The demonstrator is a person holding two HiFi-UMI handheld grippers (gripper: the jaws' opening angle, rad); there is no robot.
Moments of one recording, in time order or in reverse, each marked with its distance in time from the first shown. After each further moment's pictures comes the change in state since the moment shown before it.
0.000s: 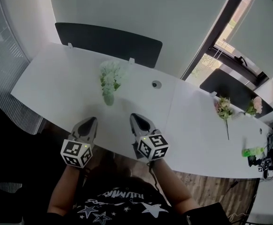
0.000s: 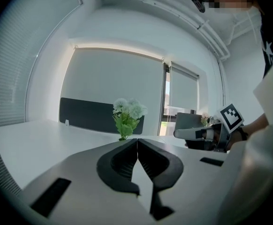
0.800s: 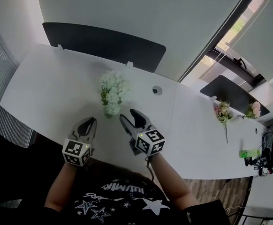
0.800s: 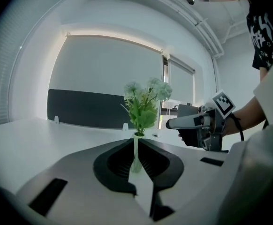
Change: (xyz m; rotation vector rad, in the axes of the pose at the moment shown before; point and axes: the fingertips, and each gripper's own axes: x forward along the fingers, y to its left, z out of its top) left arm 0.078 0.068 -0.026 0.045 0.068 -0.108; right arm 0.102 -0.021 -0.005 0.029 0.046 0.057
